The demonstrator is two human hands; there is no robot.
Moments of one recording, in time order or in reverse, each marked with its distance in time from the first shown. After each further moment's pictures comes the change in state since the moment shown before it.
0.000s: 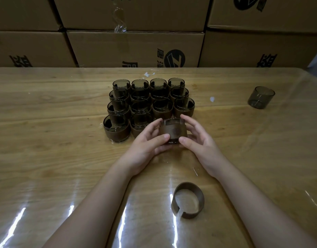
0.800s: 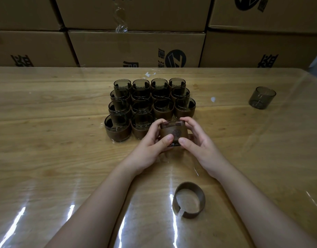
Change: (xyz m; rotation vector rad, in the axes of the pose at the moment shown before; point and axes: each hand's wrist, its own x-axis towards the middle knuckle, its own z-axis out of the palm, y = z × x) left_hand -0.002 -0.002 0.004 0.306 -0.047 0.099; right_hand -0.001 0.002 0.001 -0.059 -0.058 -0.065
